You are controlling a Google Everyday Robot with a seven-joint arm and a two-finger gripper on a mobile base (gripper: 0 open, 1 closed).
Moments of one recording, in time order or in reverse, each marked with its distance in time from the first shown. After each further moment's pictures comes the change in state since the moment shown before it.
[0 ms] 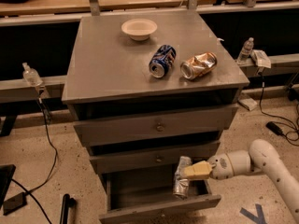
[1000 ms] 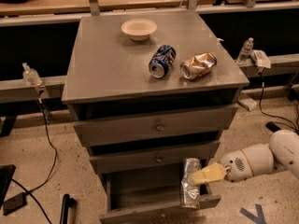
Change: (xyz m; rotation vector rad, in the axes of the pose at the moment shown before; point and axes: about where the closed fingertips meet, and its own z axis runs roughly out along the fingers) arm -0.039 -0.107 -0.027 -0.083 -0.066 -0.153
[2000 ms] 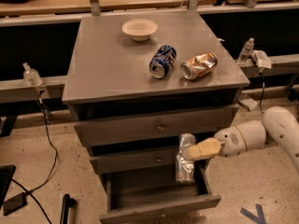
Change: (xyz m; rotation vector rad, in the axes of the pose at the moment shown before) arm 0.064 -0.026 -0.010 0.078 -0.002 -0.035
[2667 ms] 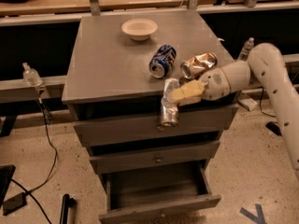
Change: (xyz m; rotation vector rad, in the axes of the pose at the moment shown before) arm 0.159 -0.065 -0.011 -0.081 -0.008 -0.122
